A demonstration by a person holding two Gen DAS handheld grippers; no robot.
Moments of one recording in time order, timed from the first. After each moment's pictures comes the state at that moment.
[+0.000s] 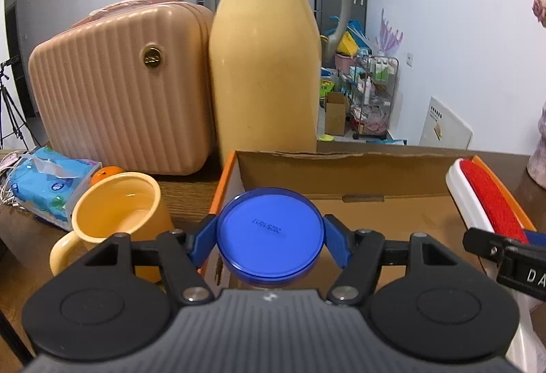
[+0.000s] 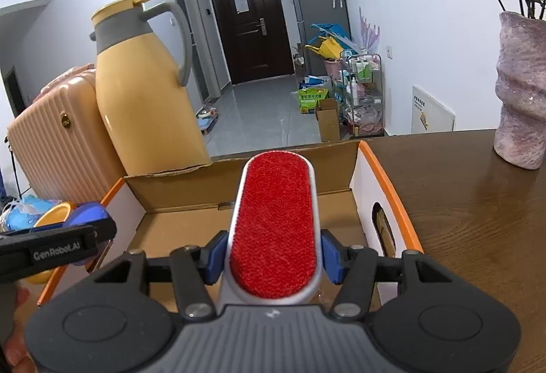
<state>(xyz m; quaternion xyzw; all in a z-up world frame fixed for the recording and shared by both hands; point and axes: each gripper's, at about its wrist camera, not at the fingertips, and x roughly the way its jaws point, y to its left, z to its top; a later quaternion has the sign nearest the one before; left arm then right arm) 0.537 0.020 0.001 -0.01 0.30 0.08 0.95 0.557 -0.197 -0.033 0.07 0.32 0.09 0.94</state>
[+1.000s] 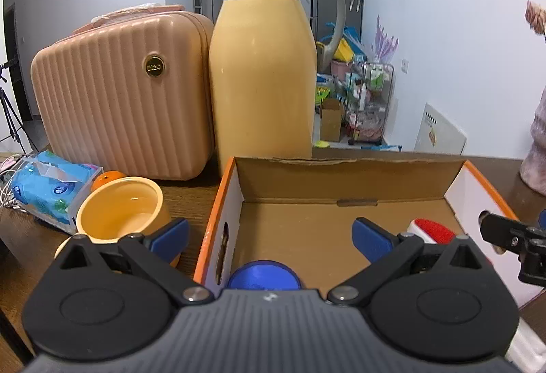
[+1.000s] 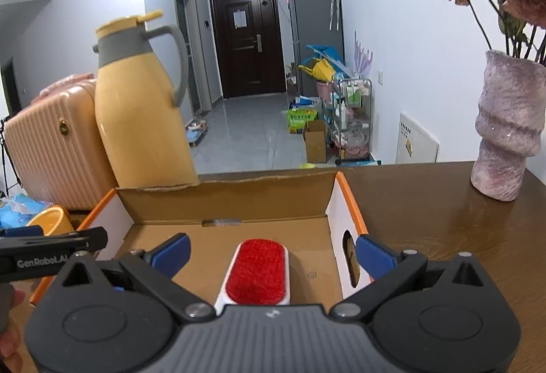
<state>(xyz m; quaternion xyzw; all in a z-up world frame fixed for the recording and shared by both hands) 0.529 0.019 0.005 -0.01 0.29 0.08 0.95 0.538 -0.209 -0.008 0.04 0.28 0.07 0.96</state>
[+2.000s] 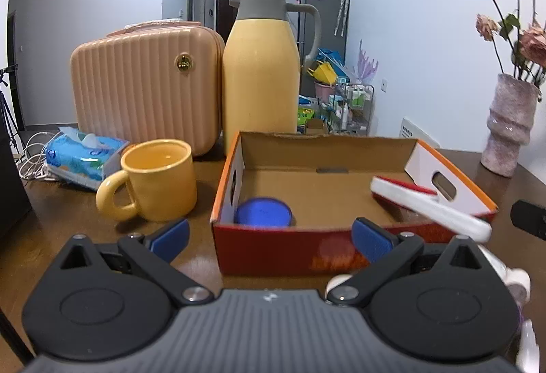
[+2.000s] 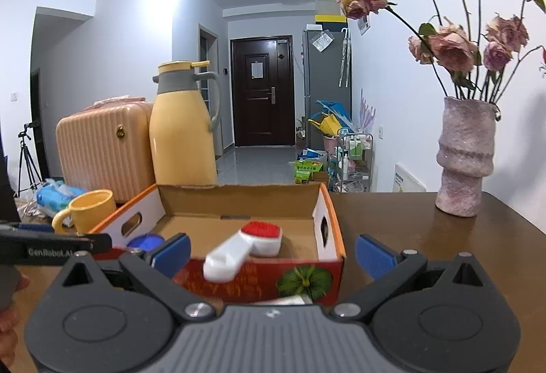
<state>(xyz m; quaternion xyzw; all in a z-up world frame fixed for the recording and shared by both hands) 0.401 0.017 -0.005 -0.02 0.24 0.05 0.97 0.376 -0.234 -0.012 0.01 0.18 0.09 0.98</state>
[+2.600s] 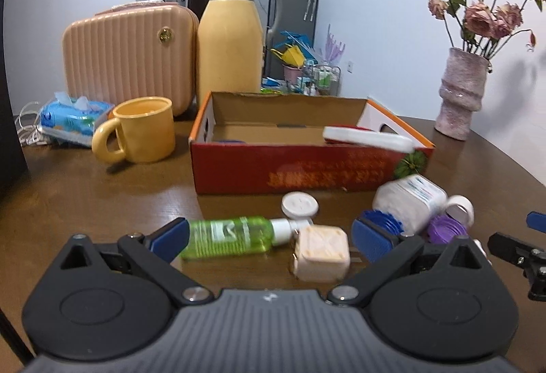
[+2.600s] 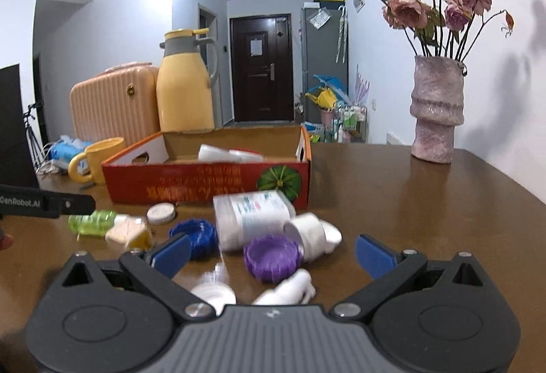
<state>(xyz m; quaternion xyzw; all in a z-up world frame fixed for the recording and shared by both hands) 0.313 0.002 -0.024 -0.03 0.26 -0.01 0.96 0.282 -0.276 -0.055 0.00 0.22 0.09 0.97</state>
